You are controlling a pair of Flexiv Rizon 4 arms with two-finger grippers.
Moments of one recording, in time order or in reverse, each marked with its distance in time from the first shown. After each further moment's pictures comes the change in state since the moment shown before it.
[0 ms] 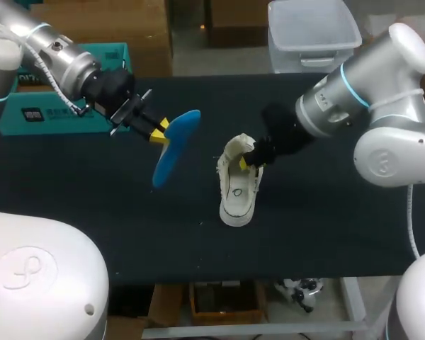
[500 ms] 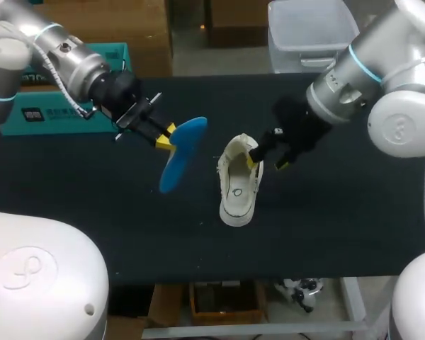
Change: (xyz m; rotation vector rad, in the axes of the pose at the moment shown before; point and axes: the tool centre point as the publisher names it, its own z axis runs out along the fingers) left arm 0.018 -0.029 0.025 0.054 0.082 0.065; right arm 0.007 -0.024 -0.047 0.110 -0.029 0.086
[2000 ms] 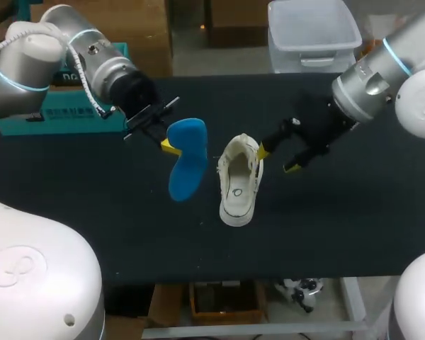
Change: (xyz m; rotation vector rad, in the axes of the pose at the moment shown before) left arm 0.011 -0.026 0.023 0.233 0.230 0.124; right arm 0.009 -0.017 -0.029 0.013 0.165 0.252
